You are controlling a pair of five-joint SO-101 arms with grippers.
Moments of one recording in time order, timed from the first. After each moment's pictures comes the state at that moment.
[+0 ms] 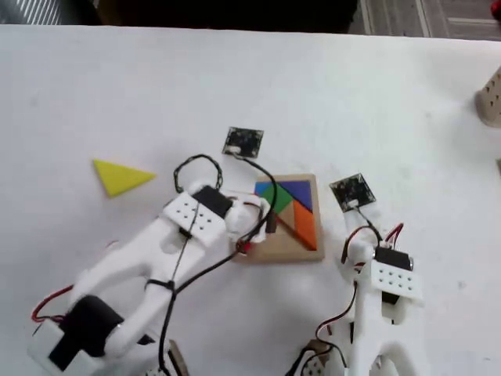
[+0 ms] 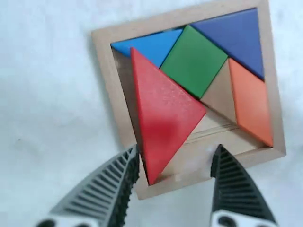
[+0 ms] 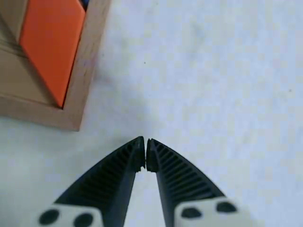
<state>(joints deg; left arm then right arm) 30.5 -10.7 38.2 52.4 25.0 11.6 -43.6 75.3 45.7 38.0</state>
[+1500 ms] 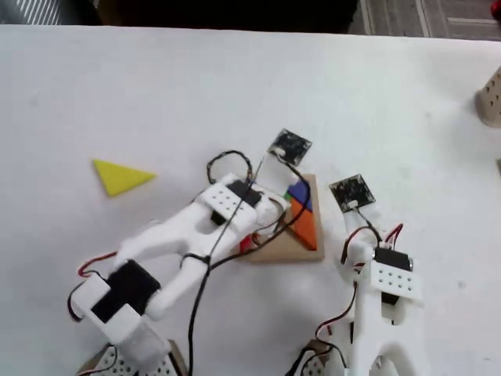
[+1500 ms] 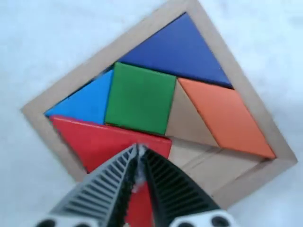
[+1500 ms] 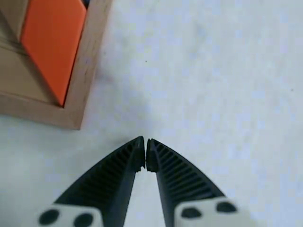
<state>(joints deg) 33.8 8.4 27.6 44.4 8.3 11.6 -43.7 75.6 45.7 38.2</state>
